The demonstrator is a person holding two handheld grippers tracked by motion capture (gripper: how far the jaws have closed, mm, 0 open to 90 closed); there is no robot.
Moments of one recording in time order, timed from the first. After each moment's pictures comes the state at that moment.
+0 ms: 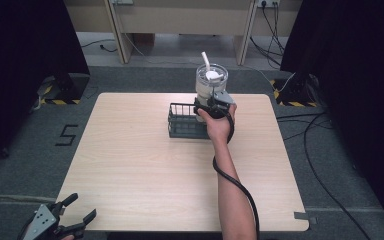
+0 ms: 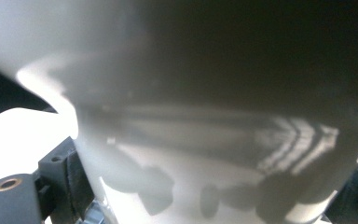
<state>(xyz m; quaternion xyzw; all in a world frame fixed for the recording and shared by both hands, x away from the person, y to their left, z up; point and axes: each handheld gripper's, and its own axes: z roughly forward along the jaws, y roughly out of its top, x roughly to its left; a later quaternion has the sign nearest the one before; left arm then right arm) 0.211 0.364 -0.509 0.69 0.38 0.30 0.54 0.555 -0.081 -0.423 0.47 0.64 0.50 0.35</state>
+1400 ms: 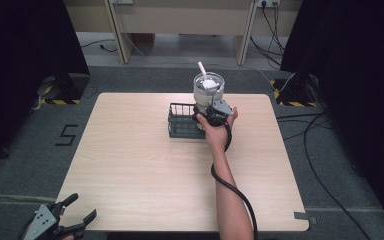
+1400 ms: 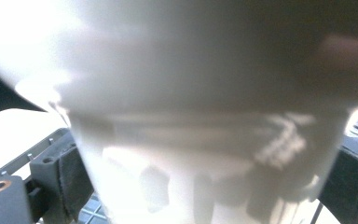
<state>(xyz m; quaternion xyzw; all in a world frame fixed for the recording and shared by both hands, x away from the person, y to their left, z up) 0.211 0.364 -0.509 0.69 0.37 0.30 0.54 0.546 -0.079 -0.453 0.47 0.61 0.52 0.36</state>
